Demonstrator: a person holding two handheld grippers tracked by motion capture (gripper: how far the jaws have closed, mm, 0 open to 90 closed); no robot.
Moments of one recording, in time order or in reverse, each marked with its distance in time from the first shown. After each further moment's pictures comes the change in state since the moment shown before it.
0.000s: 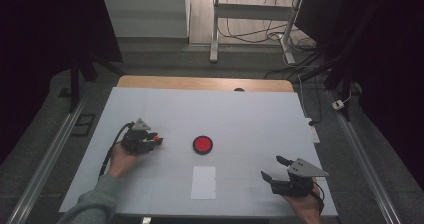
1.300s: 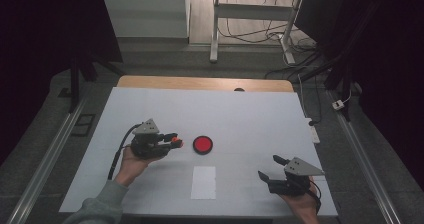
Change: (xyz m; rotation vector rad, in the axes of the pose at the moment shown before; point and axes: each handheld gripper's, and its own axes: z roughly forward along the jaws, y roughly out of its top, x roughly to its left) left arm -0.061 0.032 -0.031 -0.205 -0.258 0.052; right arm 0.004 0.003 0.006 0.000 0.019 0.004
